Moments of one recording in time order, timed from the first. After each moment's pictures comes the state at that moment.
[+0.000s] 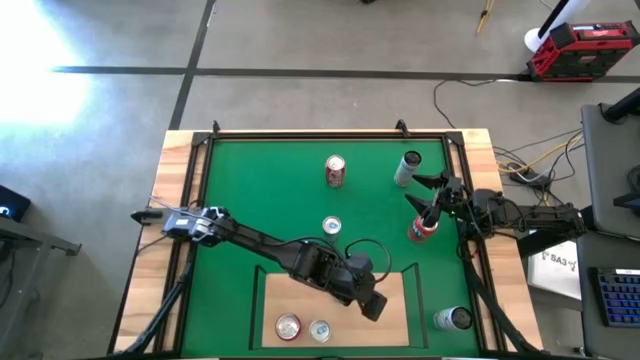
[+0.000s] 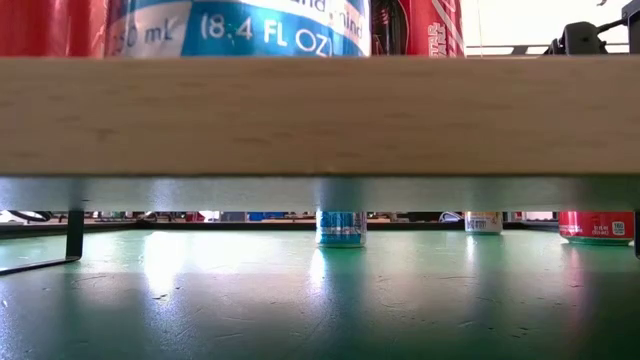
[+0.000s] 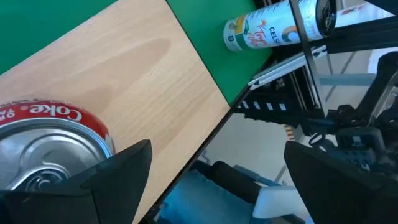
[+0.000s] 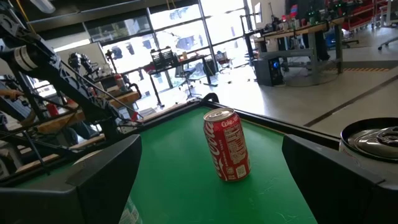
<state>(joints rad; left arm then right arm) -0.39 2.28 2.34 -0.89 -0.02 -1.34 -0.03 0.05 0.01 0.08 0.39 0.25</state>
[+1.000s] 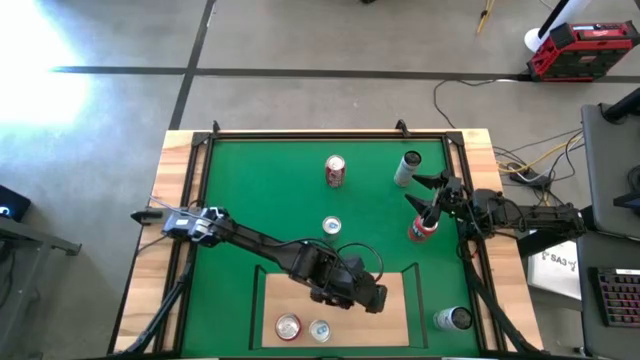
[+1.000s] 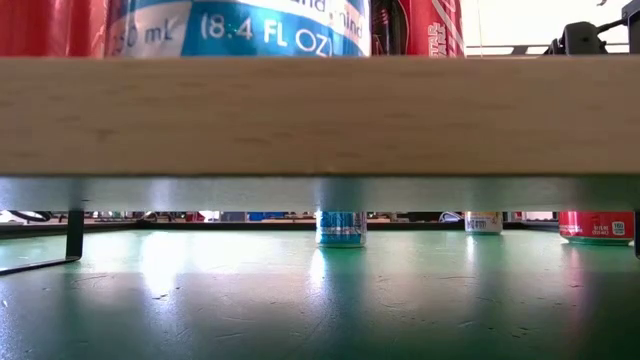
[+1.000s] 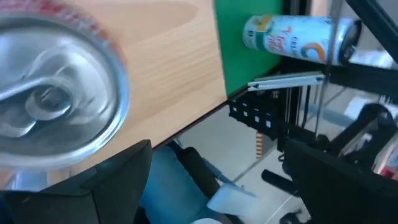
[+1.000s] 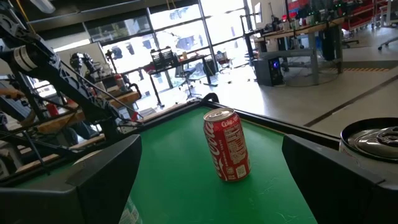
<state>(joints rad) -0.40 2.28 2.34 -0.91 0.04 -1.71 -0.03 0.05 0.01 0.08 0.39 0.25</state>
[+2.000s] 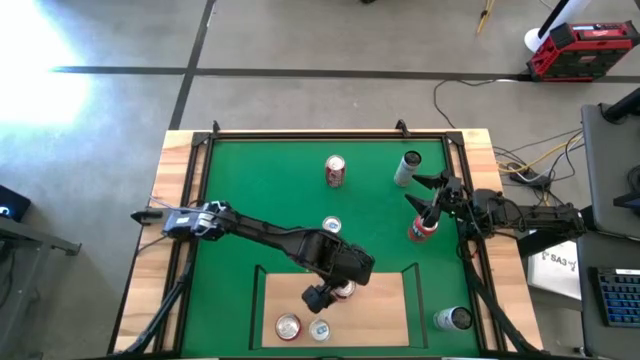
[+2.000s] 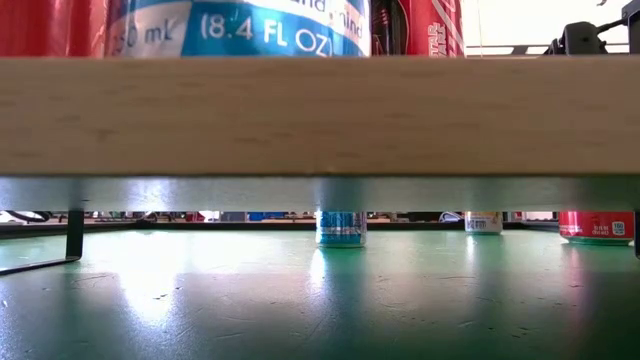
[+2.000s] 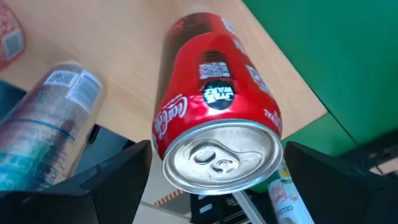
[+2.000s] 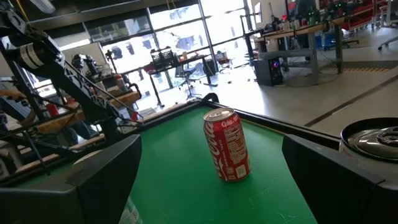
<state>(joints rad) -0.32 2.28 2.34 -1.19 0.10 -2.70 -0.03 0.05 0.01 0.08 0.39 0.25</state>
